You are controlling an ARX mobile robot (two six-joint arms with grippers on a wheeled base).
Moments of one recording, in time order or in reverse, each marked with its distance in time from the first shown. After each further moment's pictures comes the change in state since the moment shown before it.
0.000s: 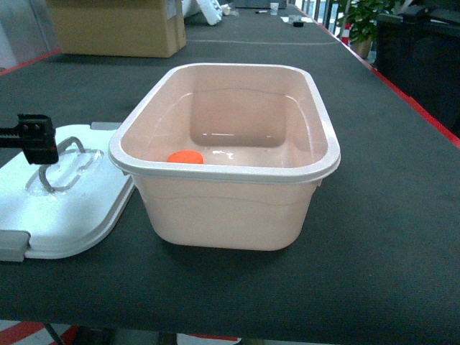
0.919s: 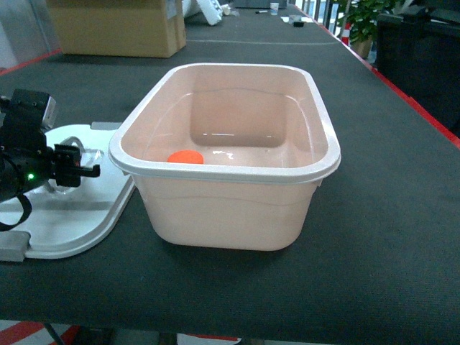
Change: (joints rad) left arm -0.041 0.240 0.199 -0.037 0.021 0.077; right arm 0.000 0.000 0.000 0.000 0.000 0.000
